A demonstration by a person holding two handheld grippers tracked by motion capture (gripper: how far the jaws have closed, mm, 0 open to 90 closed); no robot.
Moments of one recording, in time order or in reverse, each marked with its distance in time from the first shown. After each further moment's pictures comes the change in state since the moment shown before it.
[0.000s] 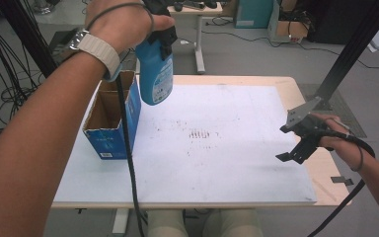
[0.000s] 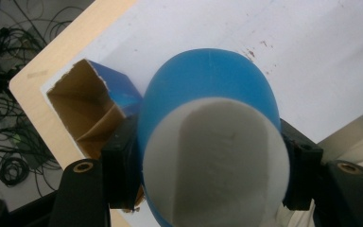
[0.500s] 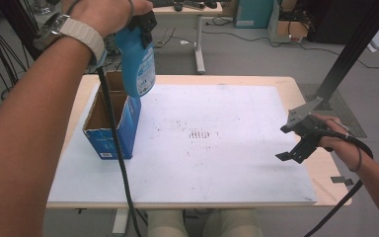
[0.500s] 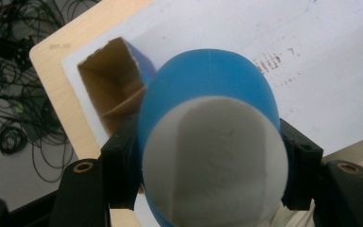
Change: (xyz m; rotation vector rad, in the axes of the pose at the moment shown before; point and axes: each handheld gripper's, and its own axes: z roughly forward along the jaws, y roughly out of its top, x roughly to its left) left arm 0.039 -0.012 -0.009 0.009 0.028 -0.159; right arm -0.005 -0.005 0.003 -0.001 -0.004 0.011
